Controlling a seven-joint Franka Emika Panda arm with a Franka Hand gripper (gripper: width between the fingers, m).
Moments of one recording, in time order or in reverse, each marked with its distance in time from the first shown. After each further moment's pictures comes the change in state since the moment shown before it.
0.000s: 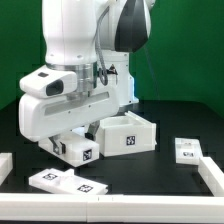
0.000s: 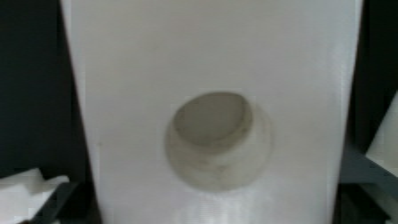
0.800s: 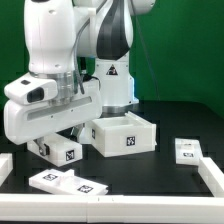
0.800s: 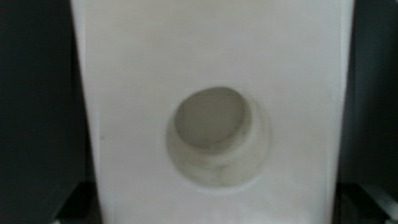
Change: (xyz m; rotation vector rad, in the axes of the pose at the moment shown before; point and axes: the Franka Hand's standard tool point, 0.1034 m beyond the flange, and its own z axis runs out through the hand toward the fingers) arm -0.049 0.004 0.020 0.020 -0.014 0.025
